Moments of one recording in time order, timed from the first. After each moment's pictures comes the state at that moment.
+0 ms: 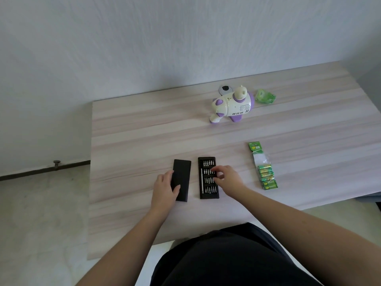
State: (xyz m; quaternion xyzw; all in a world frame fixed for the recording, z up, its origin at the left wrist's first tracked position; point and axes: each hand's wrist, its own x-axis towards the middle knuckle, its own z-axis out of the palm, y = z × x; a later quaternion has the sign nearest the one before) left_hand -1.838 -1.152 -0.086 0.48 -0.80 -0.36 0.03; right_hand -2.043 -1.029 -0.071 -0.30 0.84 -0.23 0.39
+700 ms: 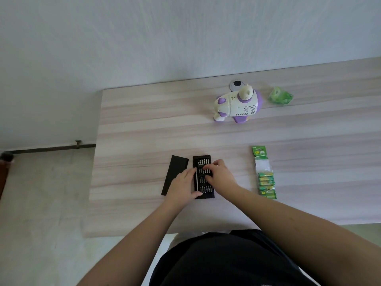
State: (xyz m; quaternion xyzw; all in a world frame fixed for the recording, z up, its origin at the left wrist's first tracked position) left_hand -1.905 -1.114 -0.080 0.39 -0.86 -0.32 -0.11; right_hand -2.064 -1.049 -0.083 -0.44 0.80 -0.15 0.38
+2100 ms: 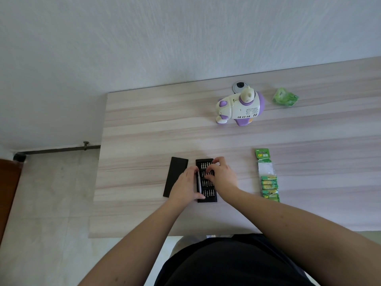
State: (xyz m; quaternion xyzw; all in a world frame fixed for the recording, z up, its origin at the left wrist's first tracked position) left_hand -1.920 -1.119 -0.075 0.44 -0.81 -0.38 -0.09; right_hand -2.067 -1.054 -0.075 -0.43 0.82 -0.15 0.34
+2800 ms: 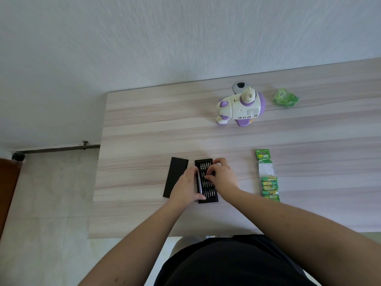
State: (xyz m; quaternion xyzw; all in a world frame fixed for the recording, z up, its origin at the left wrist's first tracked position) left_hand -1.919 -1.117 -0.074 0.44 -0.81 -0.39 -0.08; right_hand -2.068 -1.055 -0.080 -0.40 0.82 -0.19 0.37
